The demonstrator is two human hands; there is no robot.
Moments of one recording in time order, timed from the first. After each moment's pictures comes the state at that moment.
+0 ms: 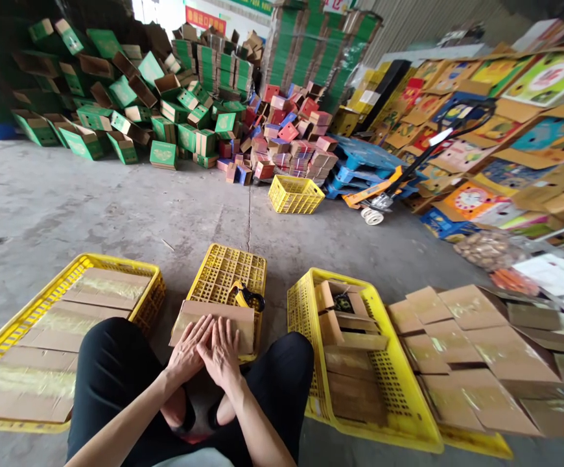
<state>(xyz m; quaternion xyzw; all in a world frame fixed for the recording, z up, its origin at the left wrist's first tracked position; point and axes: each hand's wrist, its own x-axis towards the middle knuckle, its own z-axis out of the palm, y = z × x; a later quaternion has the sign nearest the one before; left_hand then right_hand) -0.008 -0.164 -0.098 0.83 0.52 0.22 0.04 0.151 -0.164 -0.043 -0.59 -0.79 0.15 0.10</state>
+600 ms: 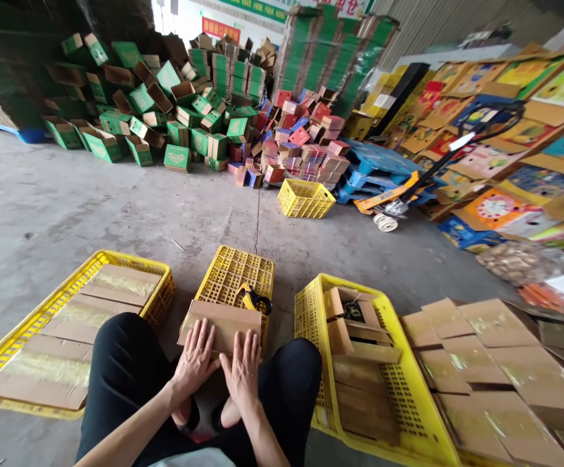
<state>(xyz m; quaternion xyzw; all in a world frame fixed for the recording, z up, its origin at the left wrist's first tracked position) 0.004 -0.191 -0.098 0.77 0.58 0.27 0.00 0.191 -0.197 -0.080 -0.63 -0.76 0.03 0.16</state>
